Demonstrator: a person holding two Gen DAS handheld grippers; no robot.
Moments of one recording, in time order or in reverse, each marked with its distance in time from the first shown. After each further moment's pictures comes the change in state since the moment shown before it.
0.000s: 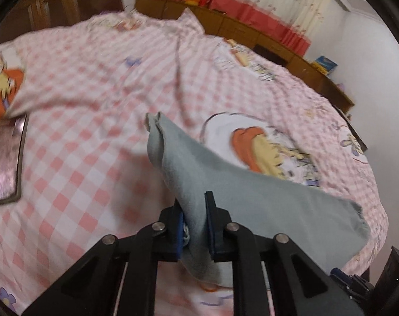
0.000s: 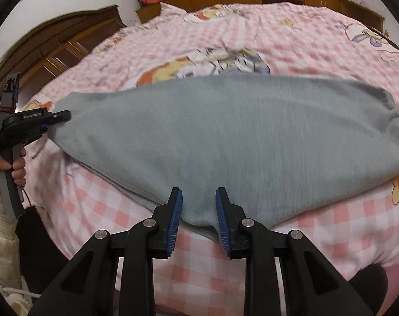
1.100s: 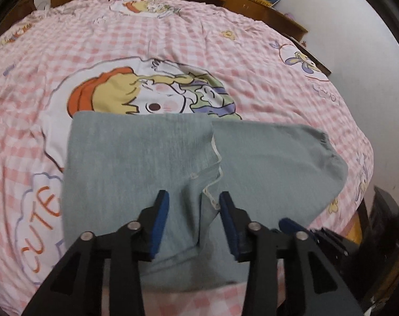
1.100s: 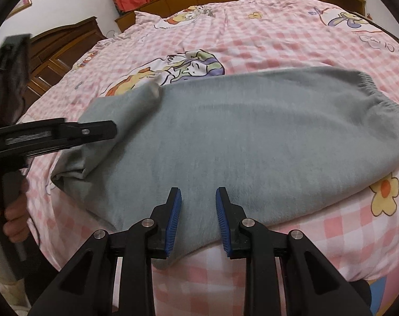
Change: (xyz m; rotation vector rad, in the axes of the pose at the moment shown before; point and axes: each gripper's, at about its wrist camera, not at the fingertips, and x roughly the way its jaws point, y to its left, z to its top) left arm 0.058 -0.198 -0.056 0.288 0.256 -0.155; right arm 0.008 -0.062 0.010 0.097 0.010 -0.050
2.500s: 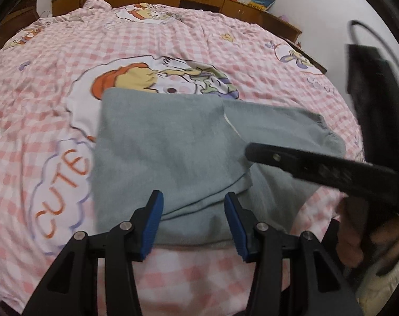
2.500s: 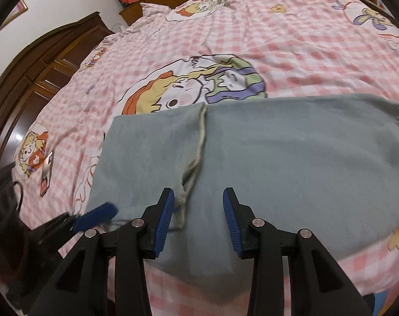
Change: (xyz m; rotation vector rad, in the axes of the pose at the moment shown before) left arm -0.030 0.025 -0.054 0.025 -0.052 0.016; right arm 0.026 0.042 0.064 0.045 0.114 0.092
